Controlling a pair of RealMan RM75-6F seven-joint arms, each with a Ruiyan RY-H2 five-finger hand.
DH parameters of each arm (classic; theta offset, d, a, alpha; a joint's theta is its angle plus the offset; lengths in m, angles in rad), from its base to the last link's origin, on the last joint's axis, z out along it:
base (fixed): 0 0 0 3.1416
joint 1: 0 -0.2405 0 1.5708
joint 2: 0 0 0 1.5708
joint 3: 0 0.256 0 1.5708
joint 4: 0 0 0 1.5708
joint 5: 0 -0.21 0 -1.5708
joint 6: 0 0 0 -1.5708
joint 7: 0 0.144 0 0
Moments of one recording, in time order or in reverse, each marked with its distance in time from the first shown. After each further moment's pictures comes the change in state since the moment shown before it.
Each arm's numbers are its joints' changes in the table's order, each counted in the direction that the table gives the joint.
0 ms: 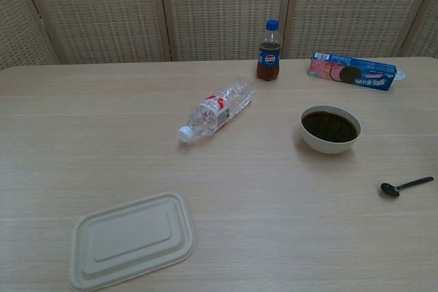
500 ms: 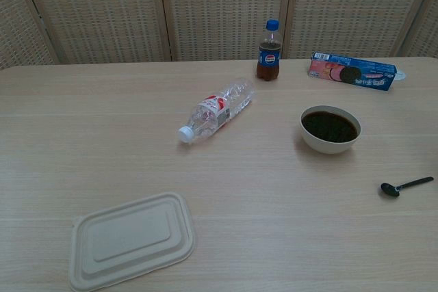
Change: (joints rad) left arm 0.004 0.000 -0.002 0.006 0.002 0.007 0.009; right arm -0.002 -0.002 0.001 -0.007 0.001 0.000 0.006
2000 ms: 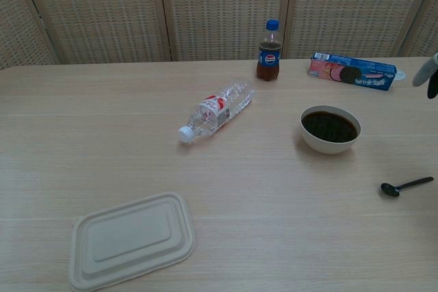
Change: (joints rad) left arm 0.032 0.040 -0.032 0.002 0.018 0.019 0.018; right arm -0.248 0.033 0.012 -0.060 0.060 0.303 0.100
